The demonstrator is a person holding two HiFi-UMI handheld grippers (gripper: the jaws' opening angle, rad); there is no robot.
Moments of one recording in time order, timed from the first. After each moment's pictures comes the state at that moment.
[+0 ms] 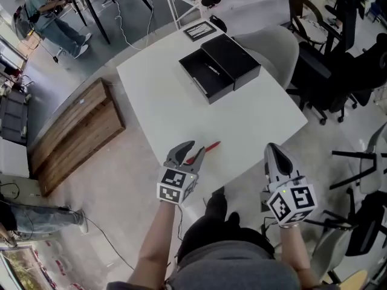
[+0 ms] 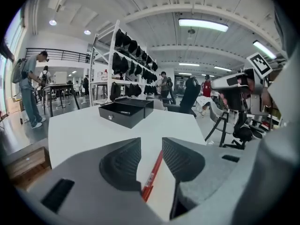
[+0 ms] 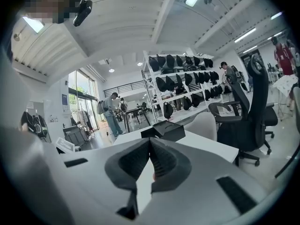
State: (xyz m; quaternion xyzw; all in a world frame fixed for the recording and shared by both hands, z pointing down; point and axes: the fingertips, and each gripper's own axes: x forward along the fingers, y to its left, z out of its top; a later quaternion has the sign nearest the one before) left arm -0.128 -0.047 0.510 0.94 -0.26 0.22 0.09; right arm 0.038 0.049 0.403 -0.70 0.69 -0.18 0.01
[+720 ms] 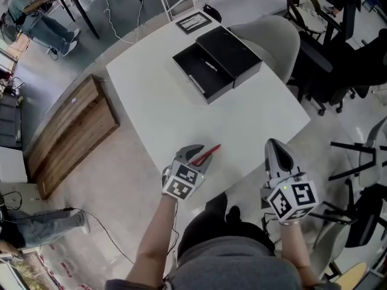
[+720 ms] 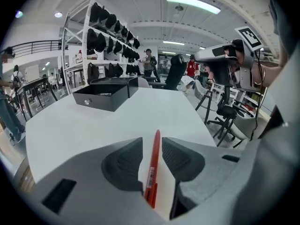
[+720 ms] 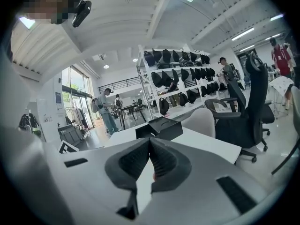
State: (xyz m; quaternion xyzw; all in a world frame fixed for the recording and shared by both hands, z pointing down) left arm -0.104 -0.043 0.572 0.92 -0.14 0.35 0.08; right arm 0.047 0.014 0.419 -0.72 0.67 -0.20 0.00
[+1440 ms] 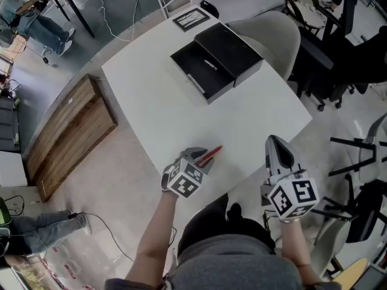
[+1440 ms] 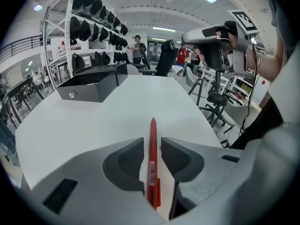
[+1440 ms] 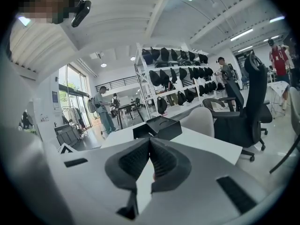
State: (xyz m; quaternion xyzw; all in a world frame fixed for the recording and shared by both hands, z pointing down) left arm -0.104 -0.033 0.599 0.90 -0.06 0.43 0.07; right arm 0.050 -0.001 0.425 -0.73 0.65 -0.21 0.00
